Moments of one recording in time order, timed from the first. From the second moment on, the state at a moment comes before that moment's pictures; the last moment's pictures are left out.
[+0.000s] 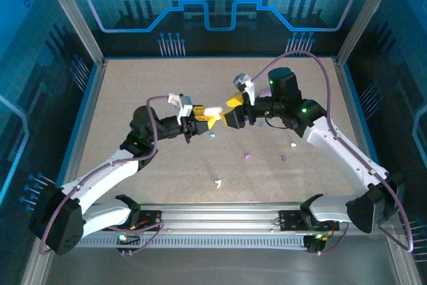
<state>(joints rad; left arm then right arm) -0.48 1.11 0.65 0.57 0.73 -0.22 0.51 1.29 1.24 -0.47 -0.73 -0.01</state>
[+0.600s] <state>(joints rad) -0.50 1.11 0.65 0.56 0.76 -0.20 0.51 1.32 1.31 -0.47 -0.70 0.04</state>
